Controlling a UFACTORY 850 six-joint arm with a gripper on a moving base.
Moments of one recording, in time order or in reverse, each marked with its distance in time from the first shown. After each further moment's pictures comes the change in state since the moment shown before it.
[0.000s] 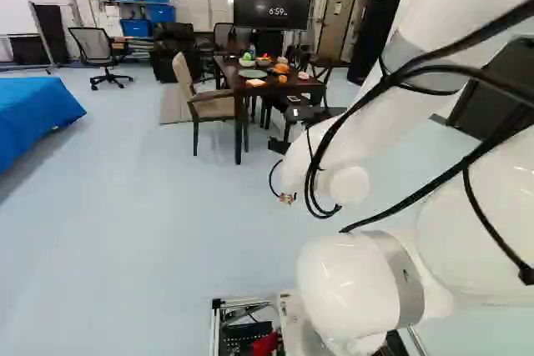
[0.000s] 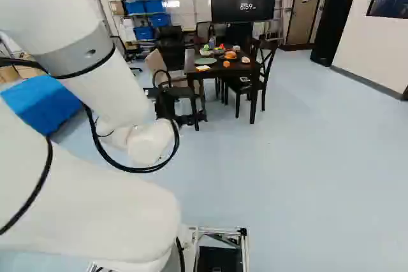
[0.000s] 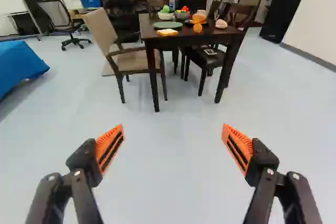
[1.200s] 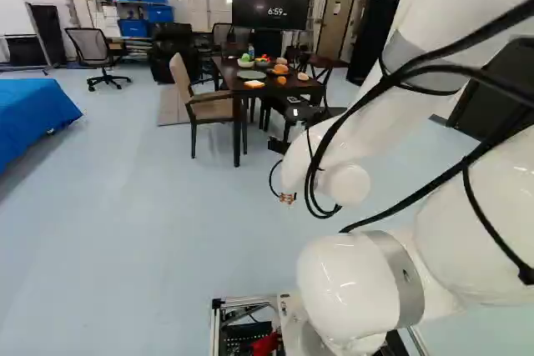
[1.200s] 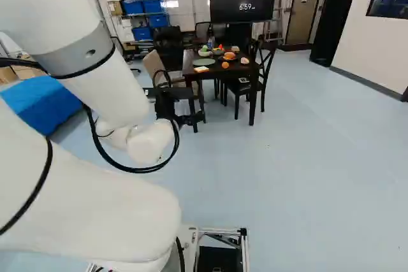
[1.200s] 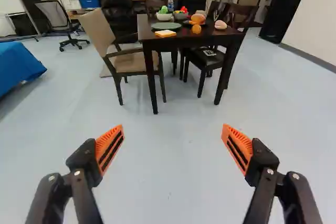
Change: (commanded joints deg) arm 0.0 0.0 0.0 0.0 0.0 0.0
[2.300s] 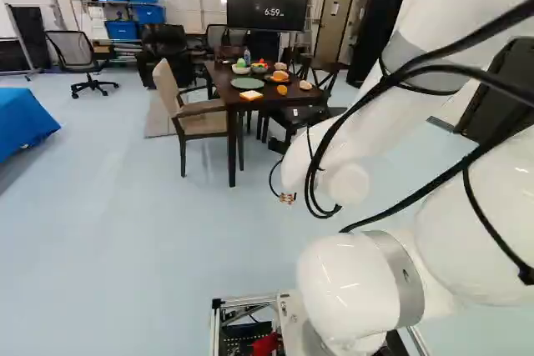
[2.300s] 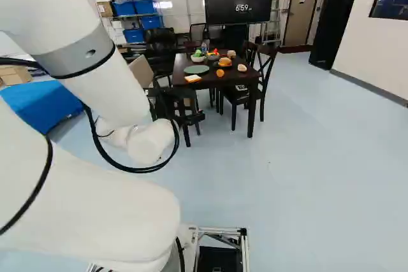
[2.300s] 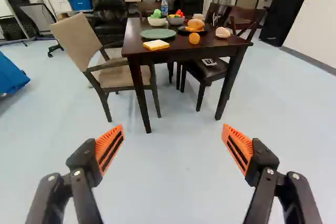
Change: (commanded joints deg) arm 0.0 0.0 0.0 0.0 0.0 0.0
